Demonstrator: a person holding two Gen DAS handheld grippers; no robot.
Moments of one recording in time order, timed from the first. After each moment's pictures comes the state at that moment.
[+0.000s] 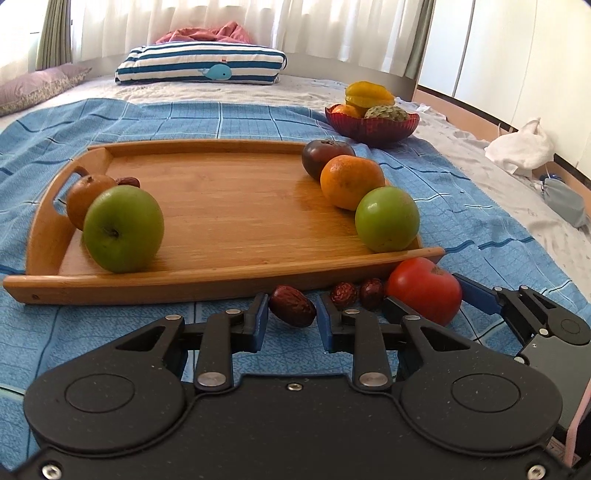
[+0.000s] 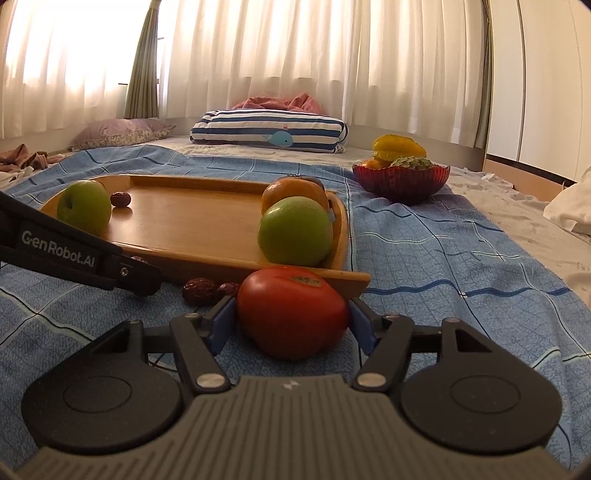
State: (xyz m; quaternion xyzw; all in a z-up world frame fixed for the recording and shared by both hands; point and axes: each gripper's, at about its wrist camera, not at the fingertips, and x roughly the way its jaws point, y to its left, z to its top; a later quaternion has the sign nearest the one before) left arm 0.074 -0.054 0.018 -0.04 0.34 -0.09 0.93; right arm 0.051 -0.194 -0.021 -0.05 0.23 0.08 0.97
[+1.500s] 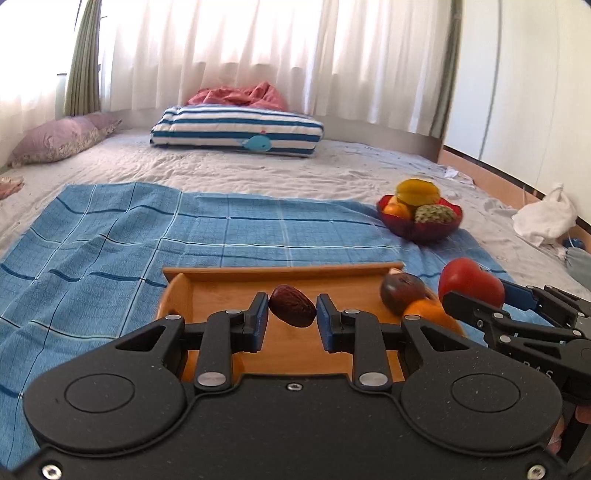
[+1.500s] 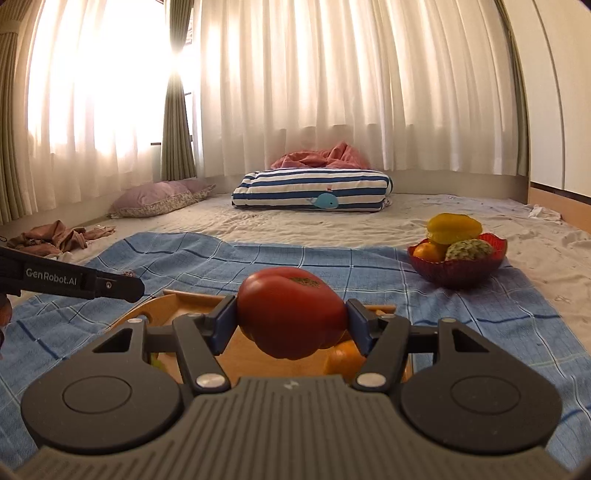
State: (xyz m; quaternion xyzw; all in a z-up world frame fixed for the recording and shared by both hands) left arm 0.138 0.053 0.128 -0.05 0.27 -0.06 0.96; right arm 0.132 -0.163 0.091 0.01 0.18 0.16 0.97
